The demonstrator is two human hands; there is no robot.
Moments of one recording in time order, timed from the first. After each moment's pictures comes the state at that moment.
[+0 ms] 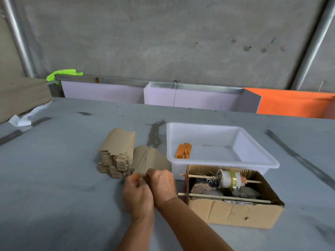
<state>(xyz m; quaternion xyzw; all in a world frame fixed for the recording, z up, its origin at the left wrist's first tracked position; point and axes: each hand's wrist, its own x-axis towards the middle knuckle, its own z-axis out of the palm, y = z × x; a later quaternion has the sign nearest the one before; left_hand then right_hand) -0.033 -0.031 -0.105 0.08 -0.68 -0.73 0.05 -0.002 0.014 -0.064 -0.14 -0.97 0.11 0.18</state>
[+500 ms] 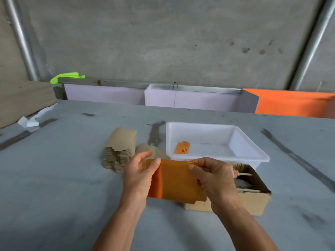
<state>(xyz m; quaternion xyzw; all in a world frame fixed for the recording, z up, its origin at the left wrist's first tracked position) -0.005 -0.070 -0.039 -0.14 -0.64 -0.76 -0.08 0.115 0.038 -0.007 -0.27 -0.70 0.58 0.33</state>
